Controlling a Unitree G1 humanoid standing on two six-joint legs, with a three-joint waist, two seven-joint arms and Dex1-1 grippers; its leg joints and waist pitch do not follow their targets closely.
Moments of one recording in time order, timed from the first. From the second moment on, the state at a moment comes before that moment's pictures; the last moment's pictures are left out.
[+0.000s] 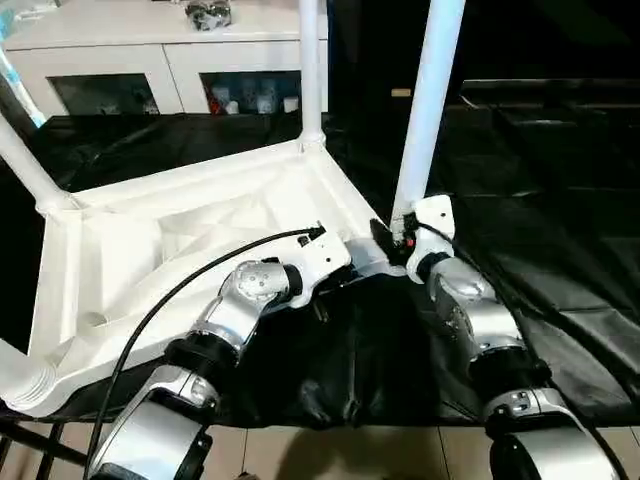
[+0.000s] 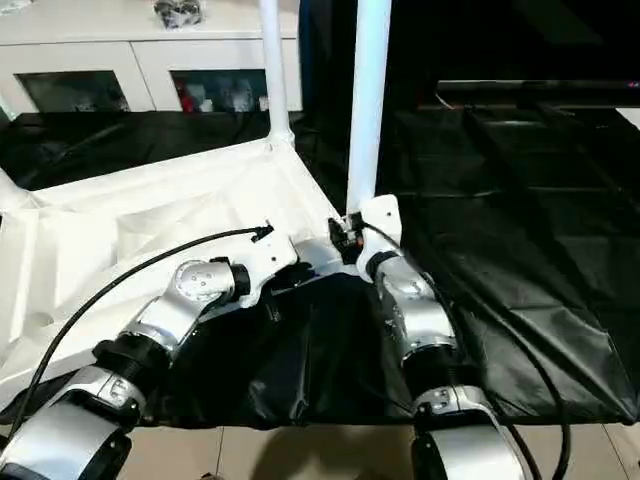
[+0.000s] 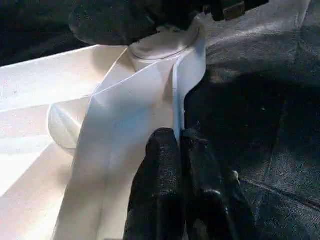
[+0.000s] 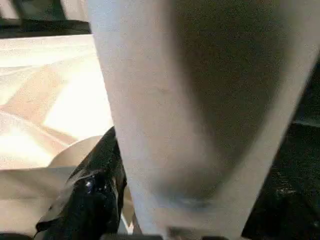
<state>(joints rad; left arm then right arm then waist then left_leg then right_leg) -0.65 0.13 -0.27 0.77 0.19 -0.09 -0.76 -0.57 -0.09 -0.03 0.68 0.09 0.05 0.38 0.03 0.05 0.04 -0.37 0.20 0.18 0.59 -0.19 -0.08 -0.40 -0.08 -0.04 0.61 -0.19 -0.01</state>
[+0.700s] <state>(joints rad) -0.62 0.31 -0.28 0.75 0.08 -0.25 -1.12 -0.46 -0.41 0.14 0.43 0.19 0.16 1.12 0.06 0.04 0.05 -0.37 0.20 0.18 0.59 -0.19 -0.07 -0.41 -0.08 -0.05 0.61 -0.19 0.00</state>
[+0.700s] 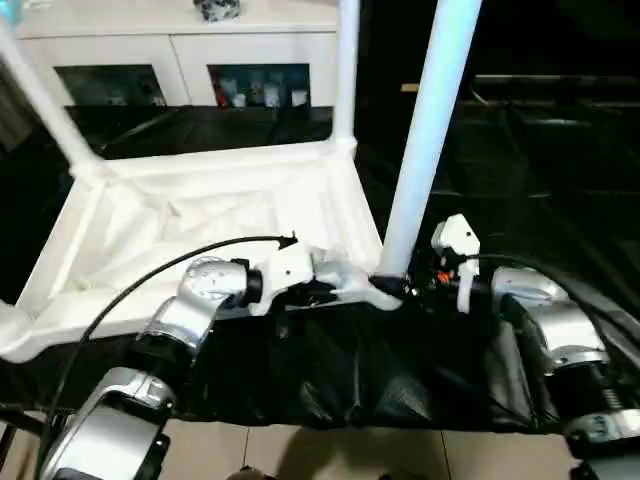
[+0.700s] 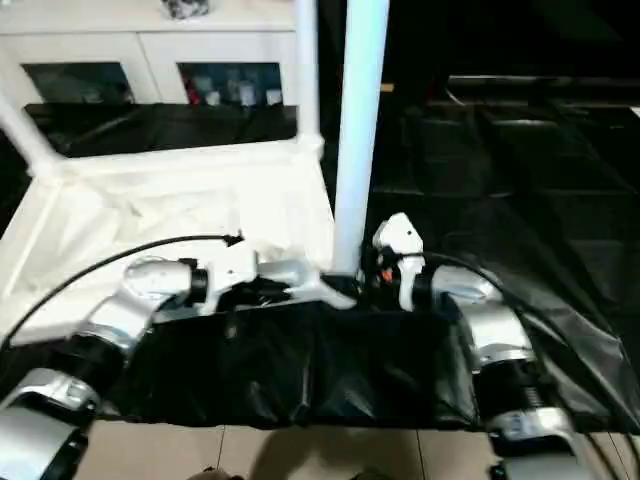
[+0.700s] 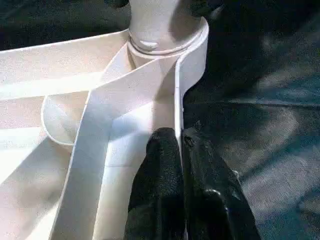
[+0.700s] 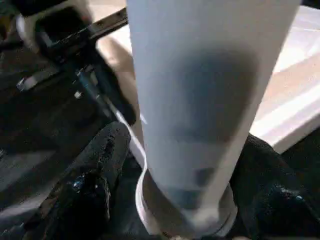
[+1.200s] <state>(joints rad) -0.62 0.32 -0.28 0.77 0.07 -0.28 -1.15 -0.46 -0.42 0.16 0.40 0.17 0.17 1.13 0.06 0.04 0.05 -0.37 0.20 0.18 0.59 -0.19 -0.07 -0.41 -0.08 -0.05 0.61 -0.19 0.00</state>
